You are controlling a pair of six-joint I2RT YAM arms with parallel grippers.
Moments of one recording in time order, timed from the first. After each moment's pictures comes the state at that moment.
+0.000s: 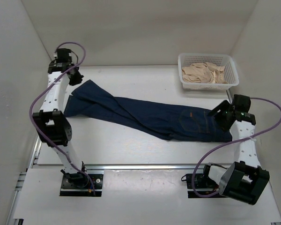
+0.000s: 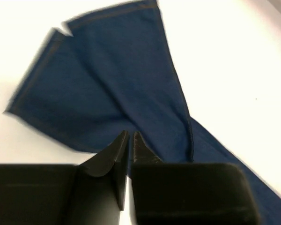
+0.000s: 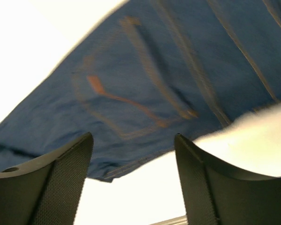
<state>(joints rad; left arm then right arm) 0.09 1.81 1.81 -0.85 -0.10 -0.47 -0.28 1.09 0.87 -0.74 -0.12 0.63</state>
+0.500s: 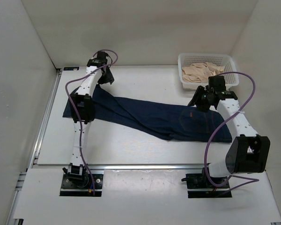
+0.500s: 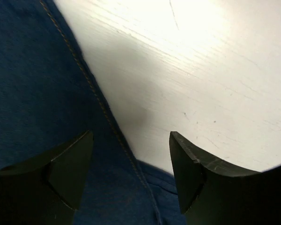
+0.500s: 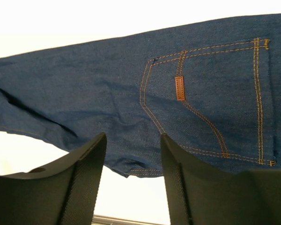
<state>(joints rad) -0.14 2.55 2.51 -1.04 -0.20 -0.51 0.05 1.41 1.16 -0.69 -0.17 0.48</state>
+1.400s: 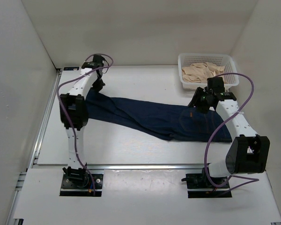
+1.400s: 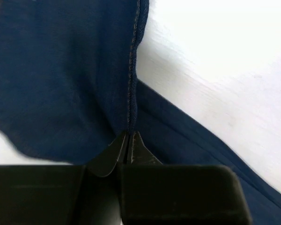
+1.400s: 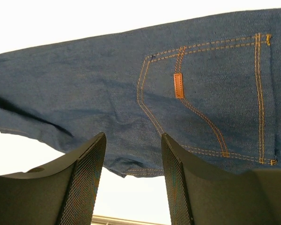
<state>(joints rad) -0.16 2.29 2.10 -1.02 -0.37 -0.57 0.07 1.41 1.14 -0.69 -0.16 0.47</state>
